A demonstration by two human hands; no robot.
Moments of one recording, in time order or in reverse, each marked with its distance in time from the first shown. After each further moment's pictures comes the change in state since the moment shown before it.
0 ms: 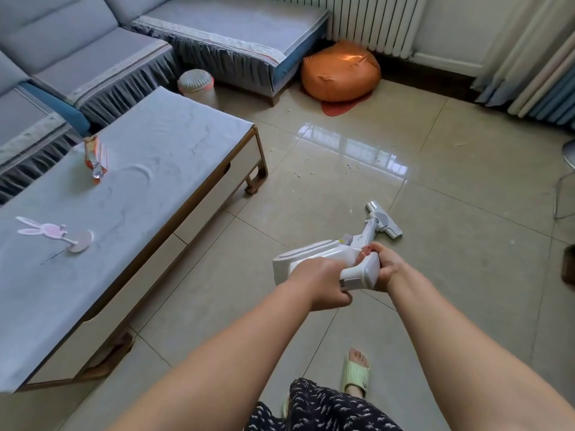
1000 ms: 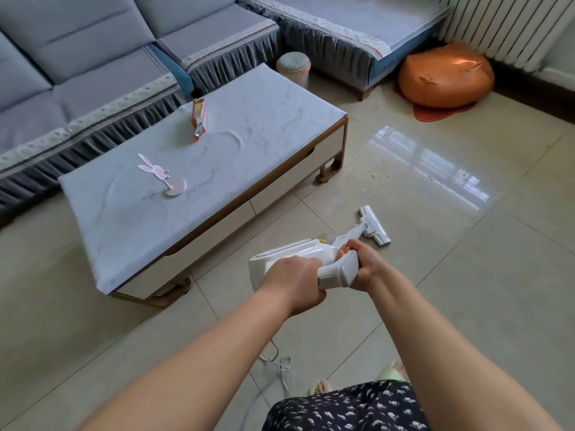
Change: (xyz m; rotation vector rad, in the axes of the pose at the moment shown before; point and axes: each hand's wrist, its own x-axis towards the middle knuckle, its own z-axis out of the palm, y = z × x) left_hand -0.161 -0.134 -0.011 0.120 0.213 -0.357; right_hand 0.022 0.188 0.126 -0.236 -0.198 0.151
